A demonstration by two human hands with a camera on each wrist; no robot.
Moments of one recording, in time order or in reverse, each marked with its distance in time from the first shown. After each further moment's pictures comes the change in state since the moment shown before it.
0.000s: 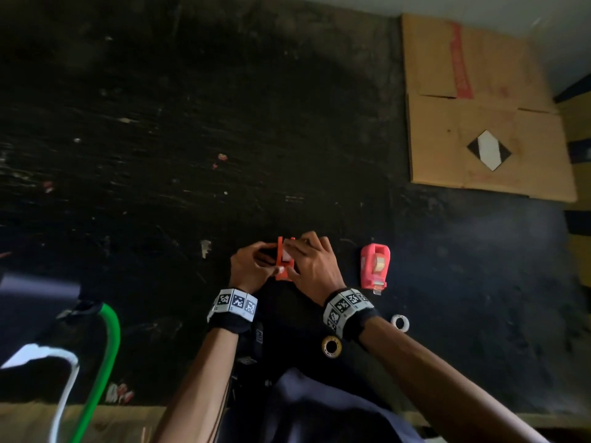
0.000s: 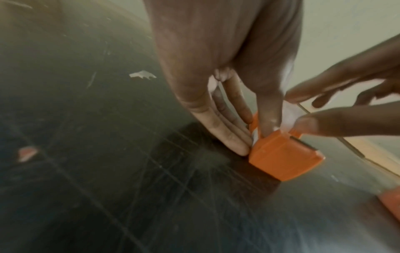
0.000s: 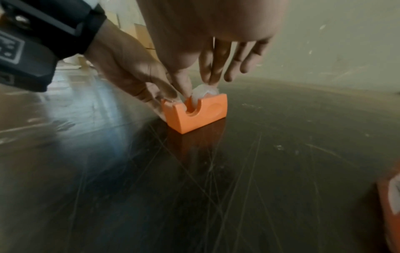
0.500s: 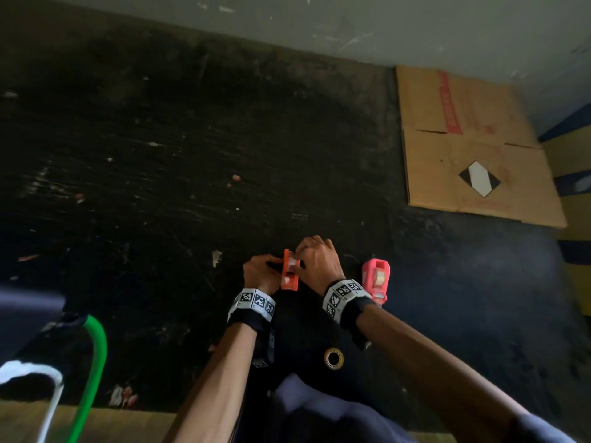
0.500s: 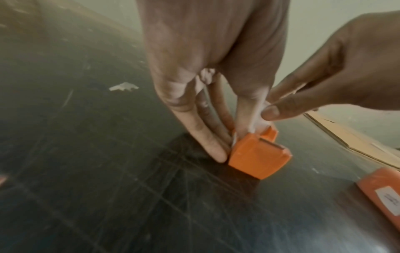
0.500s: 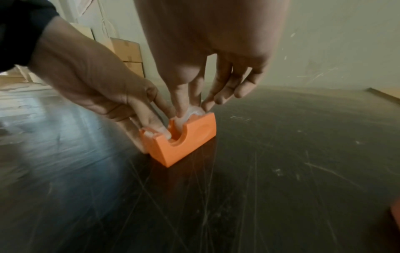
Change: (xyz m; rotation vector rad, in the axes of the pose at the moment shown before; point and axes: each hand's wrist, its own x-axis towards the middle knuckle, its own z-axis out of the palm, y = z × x) left_hand -0.010 0.022 0.005 0.075 0.073 -0.102; right_hand 0.028 0.002 -0.020 -0.015 -0.273 0.139
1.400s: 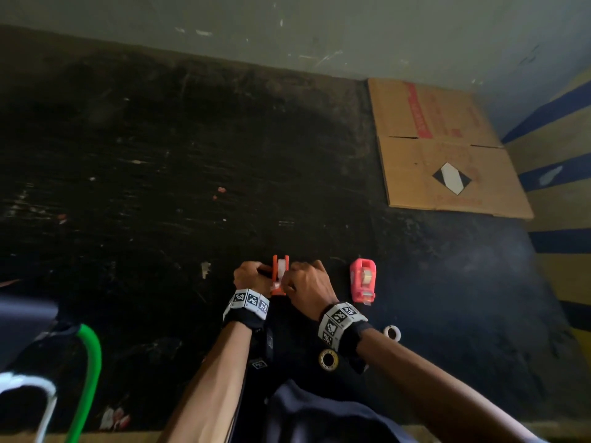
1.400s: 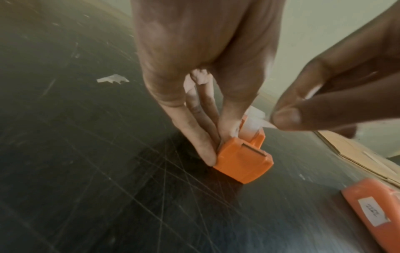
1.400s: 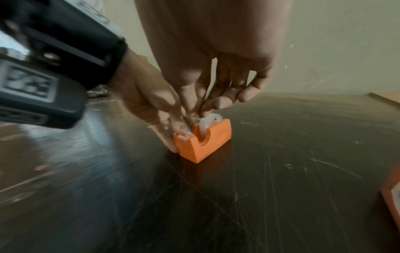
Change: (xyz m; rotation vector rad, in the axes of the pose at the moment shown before) left_hand -0.012 0.019 -0.006 -0.063 -0.009 -0.199; right_hand -0.043 -0.018 0.001 0.026 0.045 -0.004
